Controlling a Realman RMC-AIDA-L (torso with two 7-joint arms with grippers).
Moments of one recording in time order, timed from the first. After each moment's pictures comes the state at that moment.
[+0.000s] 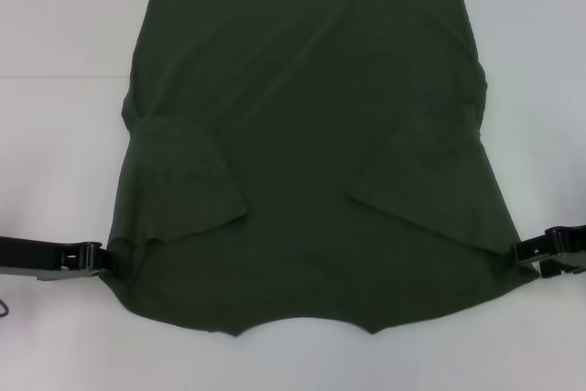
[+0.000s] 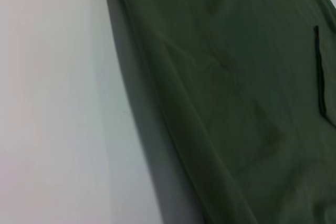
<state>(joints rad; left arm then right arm) -0.59 -1.98 0.56 0.63 2.48 1.41 -2.25 0.67 1.97 -0.73 -0.73 -2.61 -1.43 2.56</state>
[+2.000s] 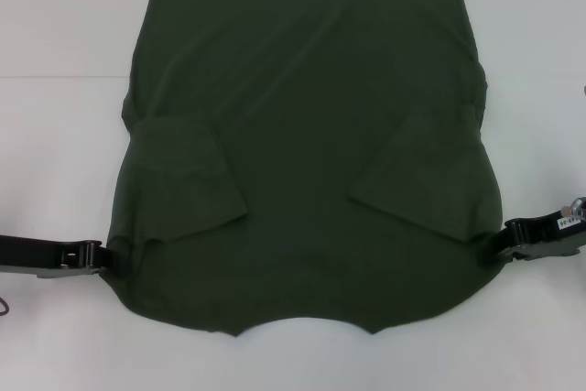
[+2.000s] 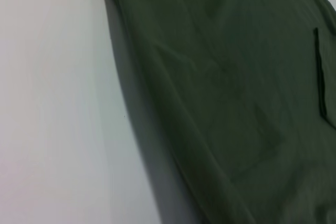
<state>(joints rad) -0.59 -1.98 0.56 0.63 2.48 1.41 -2.24 0.72 2.01 -0.76 -0.71 -2.61 -1.39 2.57</state>
